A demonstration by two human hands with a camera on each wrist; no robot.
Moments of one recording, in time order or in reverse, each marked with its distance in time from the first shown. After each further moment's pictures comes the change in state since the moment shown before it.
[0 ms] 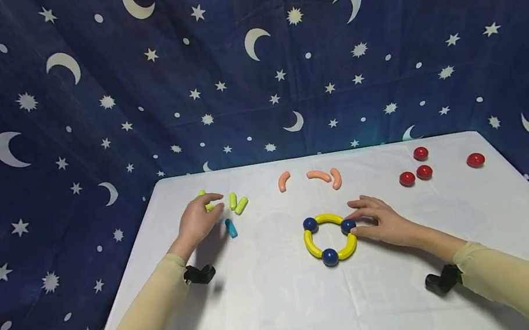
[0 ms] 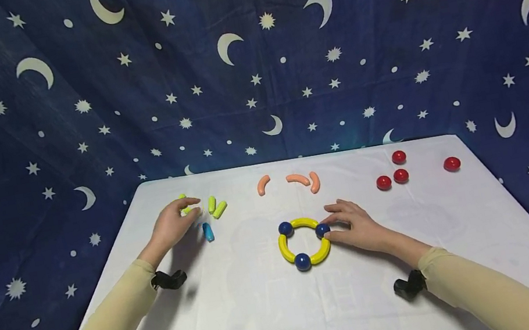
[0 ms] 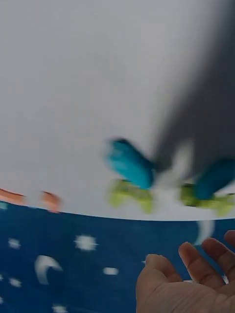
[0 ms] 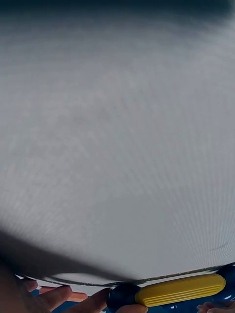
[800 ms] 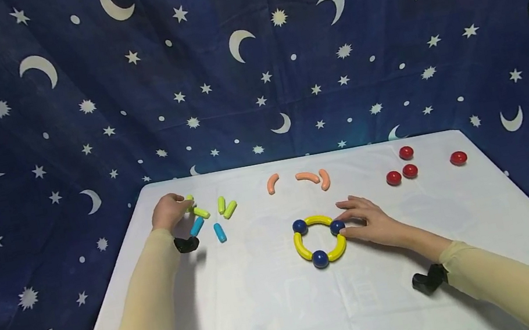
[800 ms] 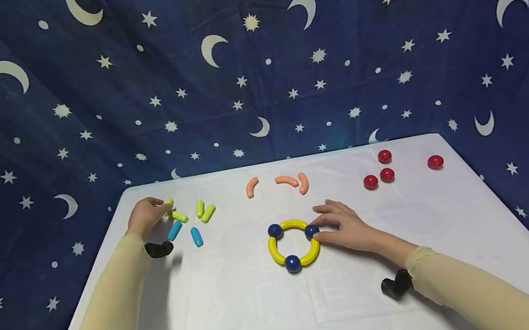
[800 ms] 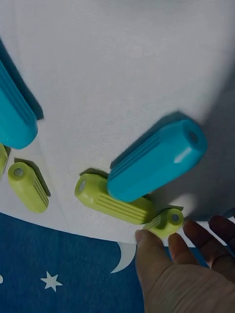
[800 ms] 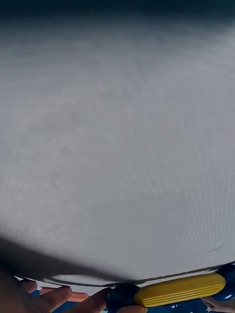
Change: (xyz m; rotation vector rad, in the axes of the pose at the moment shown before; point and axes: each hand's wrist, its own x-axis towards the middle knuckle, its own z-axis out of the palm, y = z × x) left_hand 0.053 -0.046 -0.017 -0.030 -0.043 -0.439; right_hand -0.001 0.000 0.002 0.011 0.026 0.034
